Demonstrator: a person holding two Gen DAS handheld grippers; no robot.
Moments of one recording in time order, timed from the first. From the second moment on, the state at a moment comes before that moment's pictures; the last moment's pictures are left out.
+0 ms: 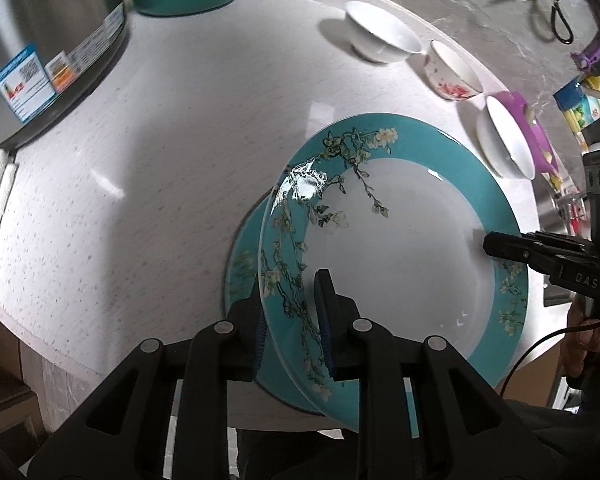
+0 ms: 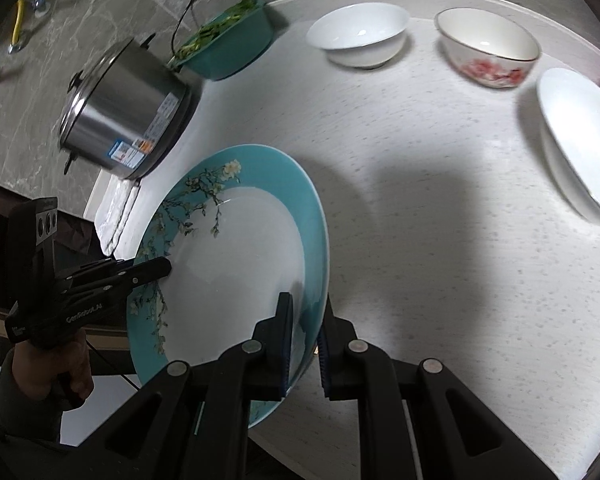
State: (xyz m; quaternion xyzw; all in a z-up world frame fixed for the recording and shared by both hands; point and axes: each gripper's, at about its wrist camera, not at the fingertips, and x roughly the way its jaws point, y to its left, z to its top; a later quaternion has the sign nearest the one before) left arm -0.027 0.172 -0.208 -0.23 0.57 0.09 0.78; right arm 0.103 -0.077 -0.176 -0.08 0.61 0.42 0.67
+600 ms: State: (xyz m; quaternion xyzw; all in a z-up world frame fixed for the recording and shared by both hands) left arm -0.042 0.170 -0.228 -0.18 0.57 0.09 0.80; right arm 0.084 -0.056 -0.200 -0.14 0.59 0.40 0.69
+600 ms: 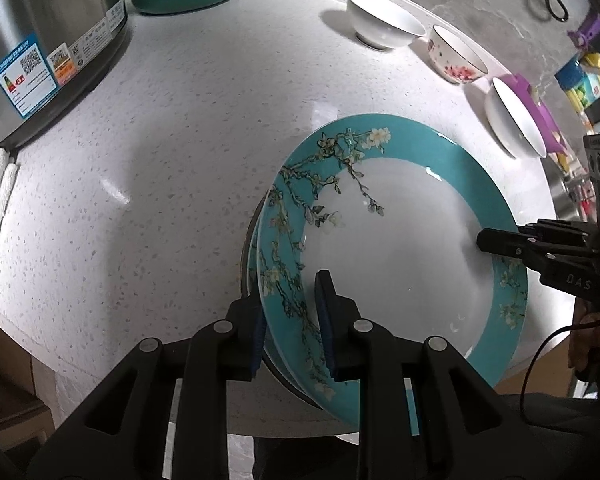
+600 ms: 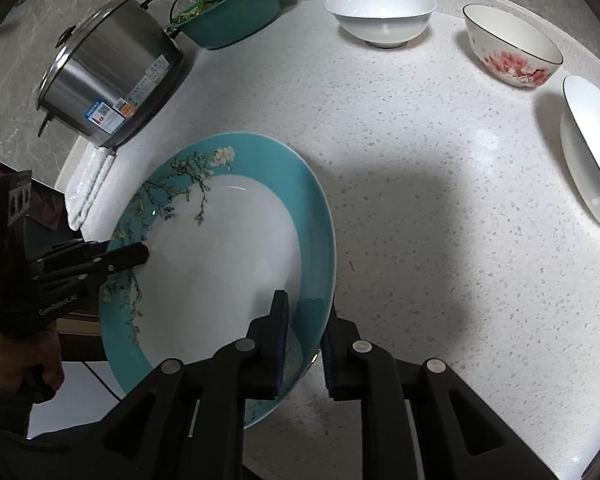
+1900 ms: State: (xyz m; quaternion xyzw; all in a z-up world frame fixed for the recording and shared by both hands) left arm -0.019 0.152 -0.215 -0.02 0.53 0.07 0.85; right arm 0.056 -0.038 -0.204 -0.19 0.54 0.35 0.74
